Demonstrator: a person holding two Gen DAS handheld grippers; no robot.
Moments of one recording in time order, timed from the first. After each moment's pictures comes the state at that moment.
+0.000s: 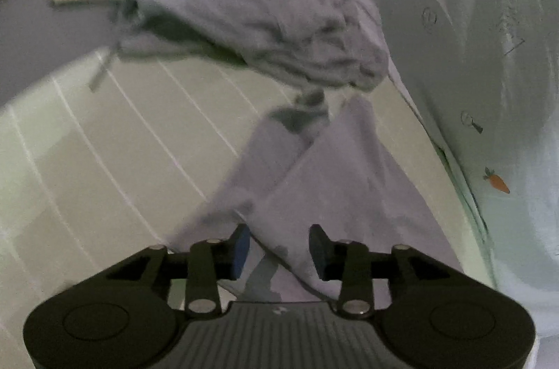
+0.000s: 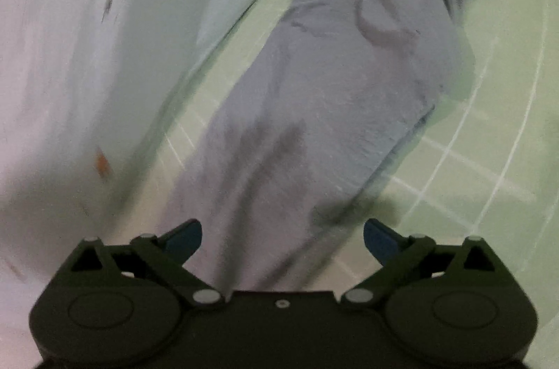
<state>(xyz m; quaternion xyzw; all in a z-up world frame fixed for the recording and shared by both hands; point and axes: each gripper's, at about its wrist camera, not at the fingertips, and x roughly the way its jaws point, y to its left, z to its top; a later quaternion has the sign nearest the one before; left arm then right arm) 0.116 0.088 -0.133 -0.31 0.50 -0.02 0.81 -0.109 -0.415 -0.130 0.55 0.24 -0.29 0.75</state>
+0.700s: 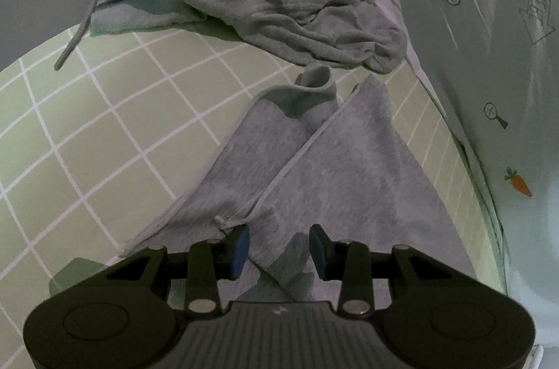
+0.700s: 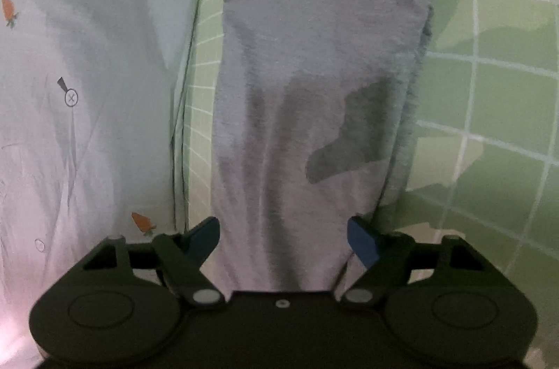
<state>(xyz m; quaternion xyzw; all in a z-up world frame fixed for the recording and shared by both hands) 0.148 0.072 -0.153 -0.30 0.52 0.00 0.80 -0.089 -0.432 -0.178 0.71 0.19 -0.23 0.64</state>
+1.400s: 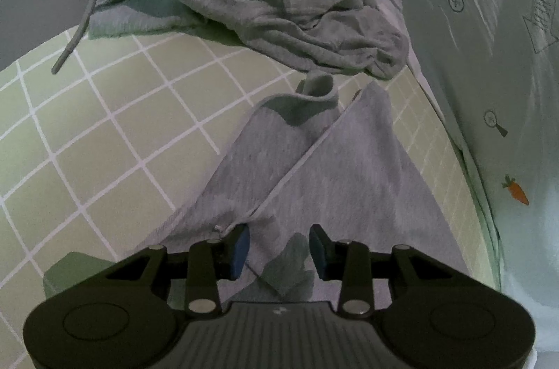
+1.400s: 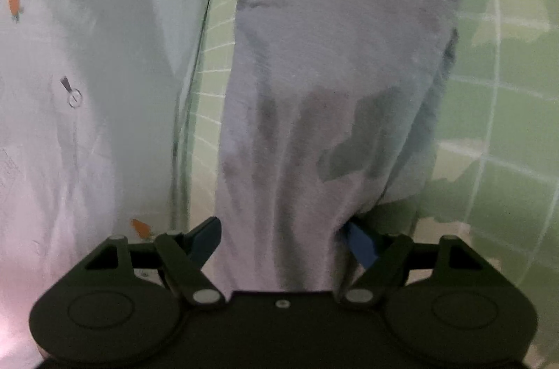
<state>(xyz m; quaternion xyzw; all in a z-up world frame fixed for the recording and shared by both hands) 0.152 0.076 -0.152 -0.31 0.52 0.01 0.80 -0.087 -0.439 -0.170 0.67 0.21 -0.26 0.66</state>
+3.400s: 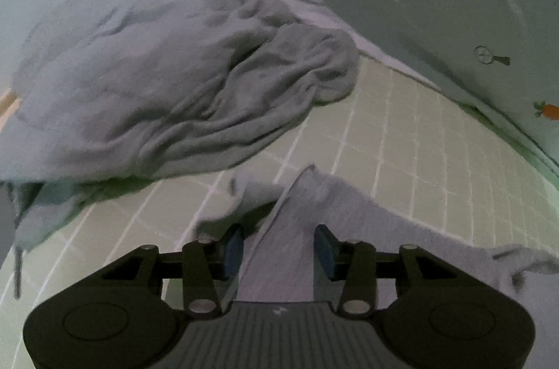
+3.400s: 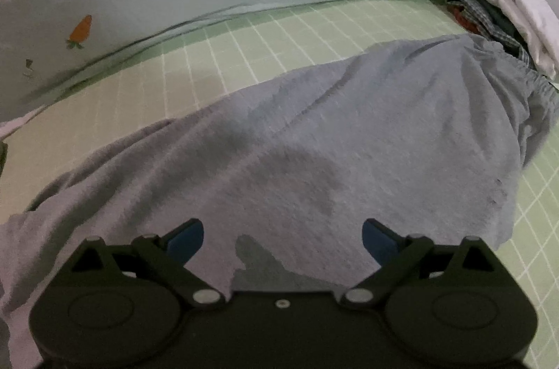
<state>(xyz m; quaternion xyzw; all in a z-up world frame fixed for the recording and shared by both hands) 0.233 0.018 -0.151 -0.05 0.46 -0.04 0.89 0.011 -0.376 -0.116 0.20 0.43 -0.30 0.82</state>
